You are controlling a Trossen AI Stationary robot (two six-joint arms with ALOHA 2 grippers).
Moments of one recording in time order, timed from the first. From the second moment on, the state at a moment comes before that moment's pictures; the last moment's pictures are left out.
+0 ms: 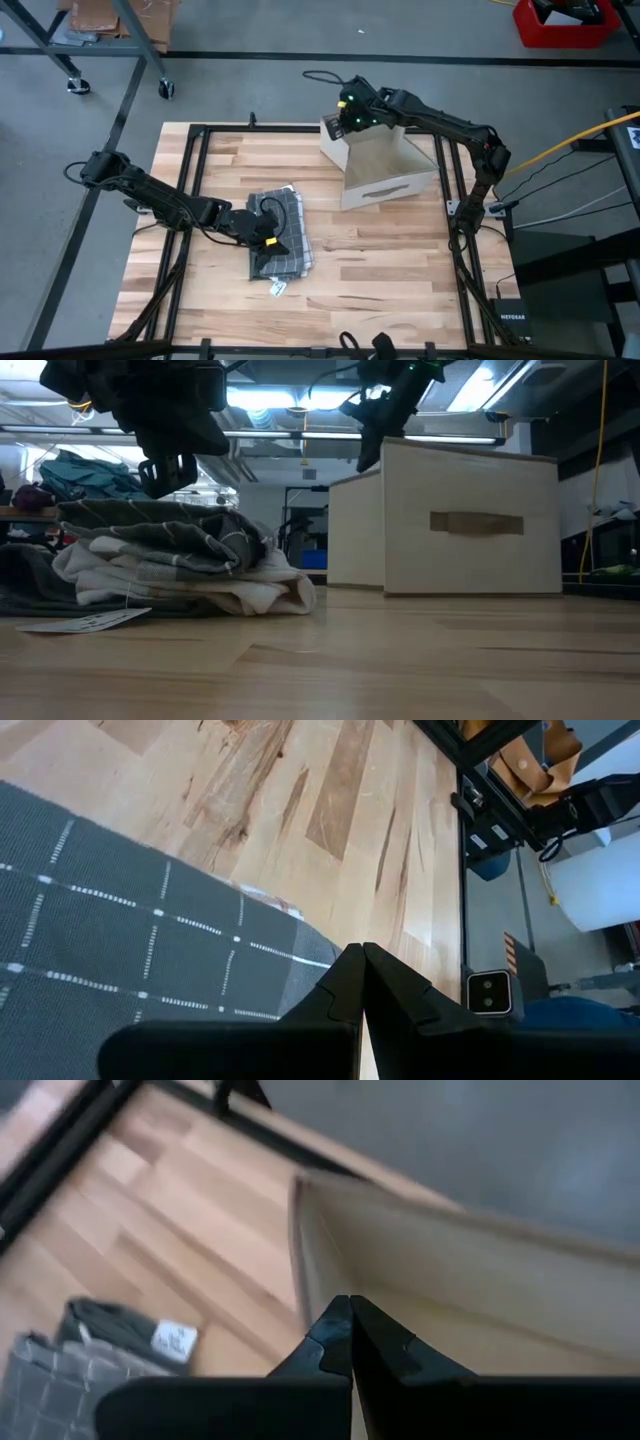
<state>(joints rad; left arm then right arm) -0.30 1.25 0.59 0.14 -0.02 -0.80 -0.51 1.77 1.72 -0.85 0.06 0.47</state>
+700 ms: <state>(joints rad) -0.30 0.94 0.59 -0.09 -0.19 -0.77 -0.29 1.76 1.90 -0.90 -0.26 0.48</state>
